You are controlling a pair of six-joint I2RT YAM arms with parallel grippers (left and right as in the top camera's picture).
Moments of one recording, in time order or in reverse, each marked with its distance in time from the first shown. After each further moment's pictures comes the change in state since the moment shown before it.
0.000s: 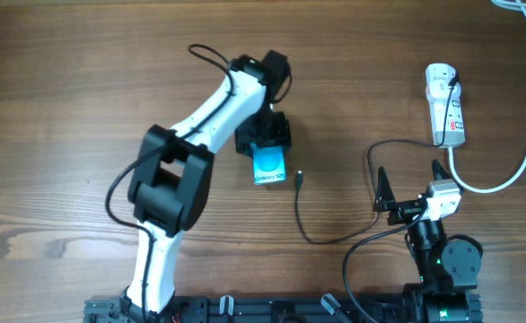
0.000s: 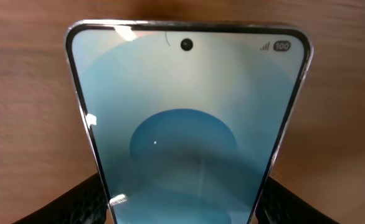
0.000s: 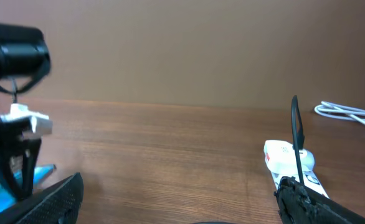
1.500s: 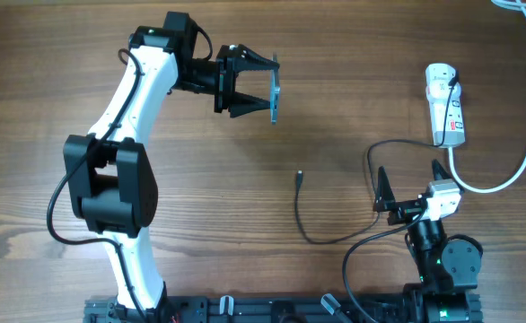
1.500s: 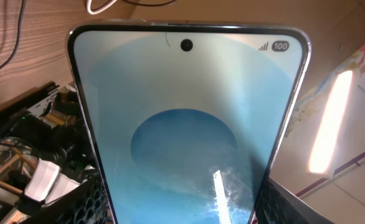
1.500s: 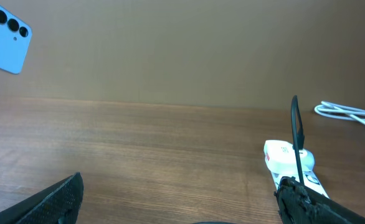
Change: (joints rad) left arm 0.332 -0.114 0.007 -0.011 1.250 -0.074; right arm 0.000 0.000 0.000 0.000 0.000 0.000
